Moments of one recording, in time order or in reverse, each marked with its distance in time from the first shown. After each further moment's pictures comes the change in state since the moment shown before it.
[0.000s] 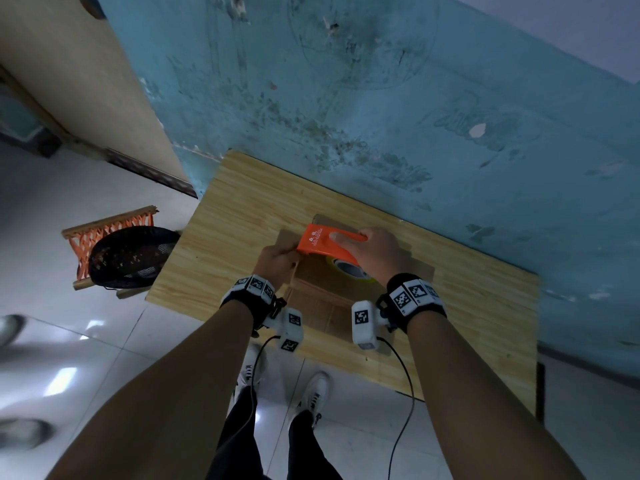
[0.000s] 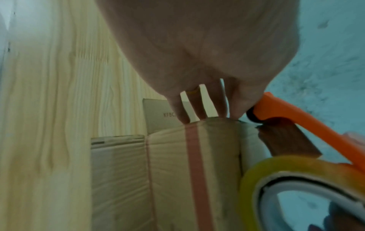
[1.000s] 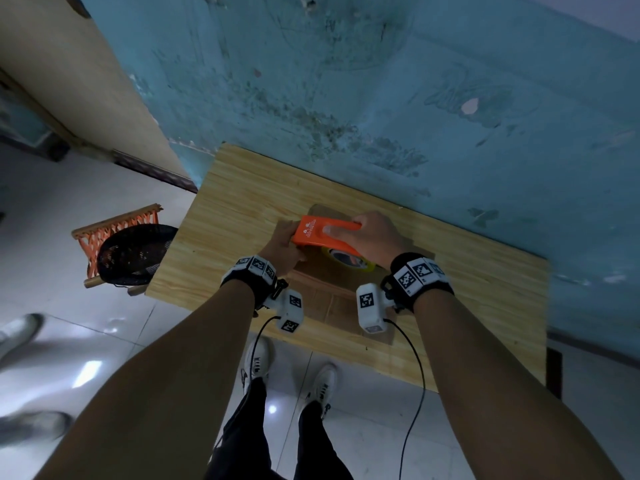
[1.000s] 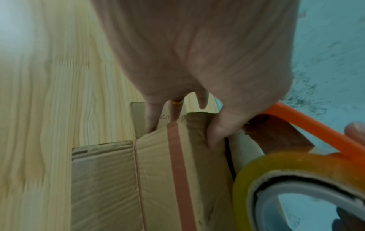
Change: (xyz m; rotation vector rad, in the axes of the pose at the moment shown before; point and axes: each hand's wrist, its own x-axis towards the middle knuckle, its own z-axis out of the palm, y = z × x) left_hand 0.020 0.005 0.014 0.470 -0.250 0.036; right_hand 0.009 0.013 -0.013 -0.064 -0.078 -0.092
